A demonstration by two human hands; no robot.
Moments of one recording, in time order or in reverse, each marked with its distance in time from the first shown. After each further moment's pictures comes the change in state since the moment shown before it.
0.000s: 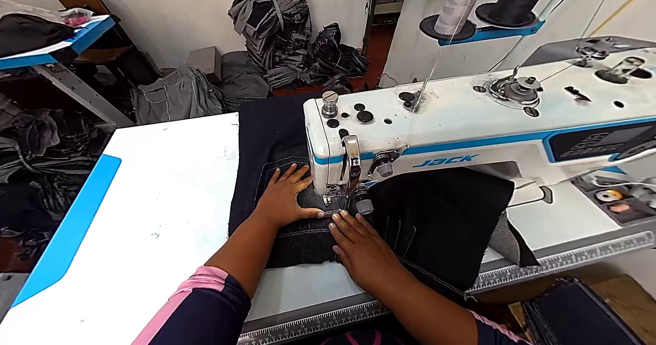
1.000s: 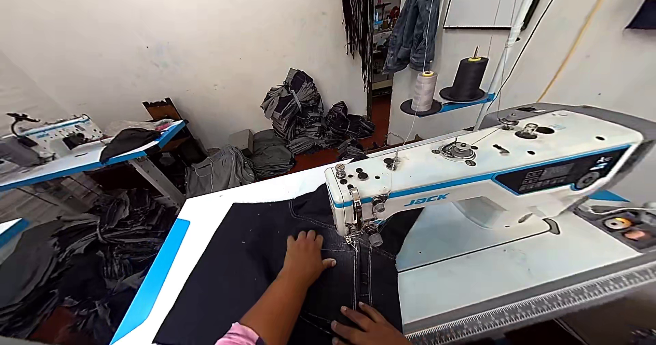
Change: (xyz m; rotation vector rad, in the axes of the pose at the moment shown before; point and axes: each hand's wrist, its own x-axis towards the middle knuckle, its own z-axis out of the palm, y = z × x) left_hand -0.050 0.048 -0.041 0.248 -0.220 -0.243; right_hand -0.048 -0.046 0.019 0.221 -0.003 -0.471
